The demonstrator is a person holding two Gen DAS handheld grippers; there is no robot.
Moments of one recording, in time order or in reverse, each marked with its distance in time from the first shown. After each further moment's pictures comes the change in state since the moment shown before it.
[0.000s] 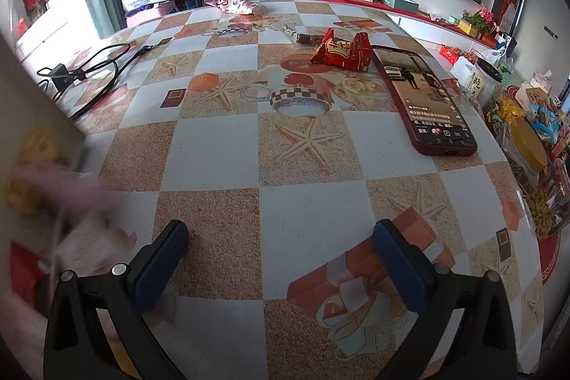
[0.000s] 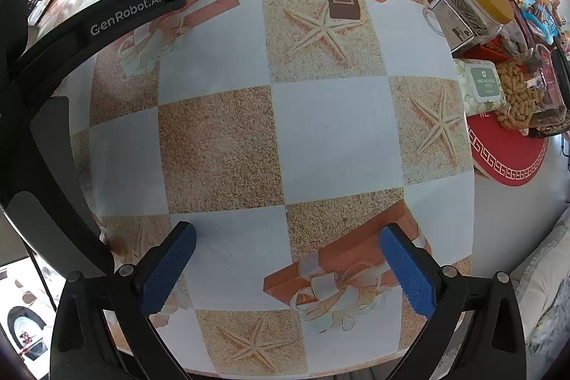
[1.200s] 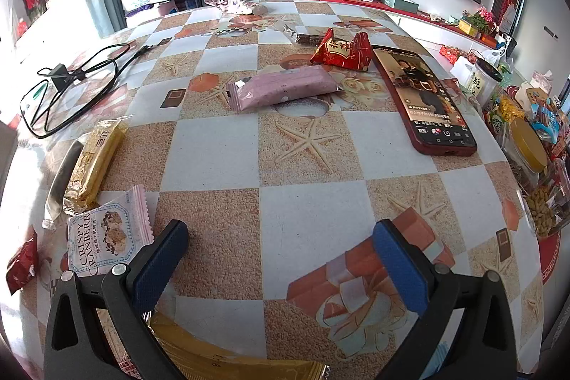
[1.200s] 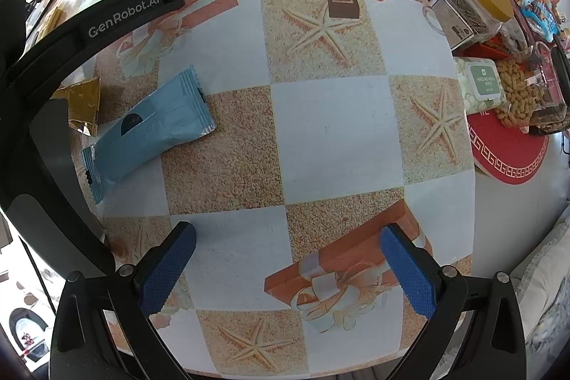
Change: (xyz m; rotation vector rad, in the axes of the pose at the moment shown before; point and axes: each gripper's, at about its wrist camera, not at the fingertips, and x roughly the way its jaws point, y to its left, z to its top) left arm 0.000 0.000 0.000 0.000 0.000 0.000; right arm -0.008 0.002 0.005 0.002 -0.033 -0.001
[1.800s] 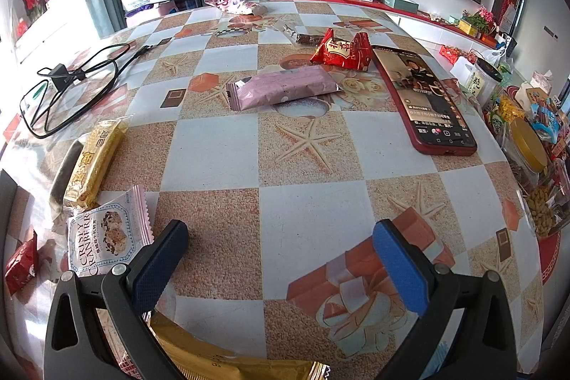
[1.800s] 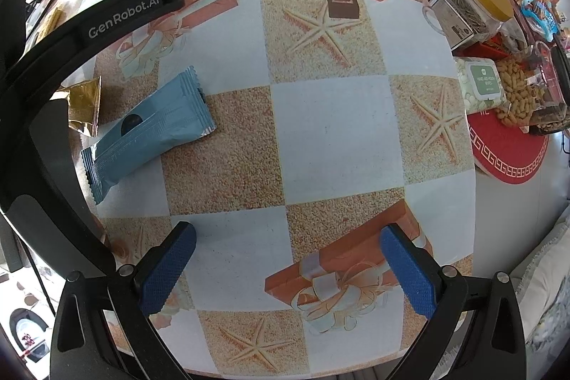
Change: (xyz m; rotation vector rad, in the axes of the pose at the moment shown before) left arm 0.000 0.000 0.000 0.000 0.000 0.000; right arm 0.003 -0.002 -0.003 0.002 0.027 -0.048
